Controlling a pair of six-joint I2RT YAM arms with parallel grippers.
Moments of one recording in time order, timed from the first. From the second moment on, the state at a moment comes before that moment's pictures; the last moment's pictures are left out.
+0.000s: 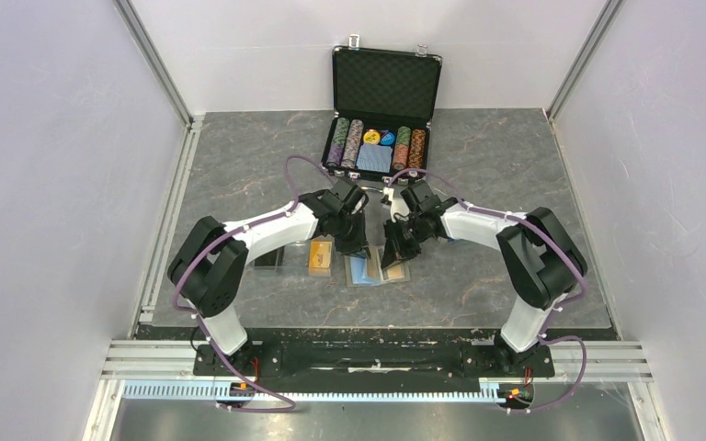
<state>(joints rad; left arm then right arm) -0.72 1.73 1.12 -0.47 0.23 -0.77 0.56 1.77 0.98 -0.37 -0.58 0.32</state>
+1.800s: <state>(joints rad) -0.50 1.46 0.82 0.06 0.52 -0.95 0.42 1.65 1.04 -0.42 -0.57 0.31</state>
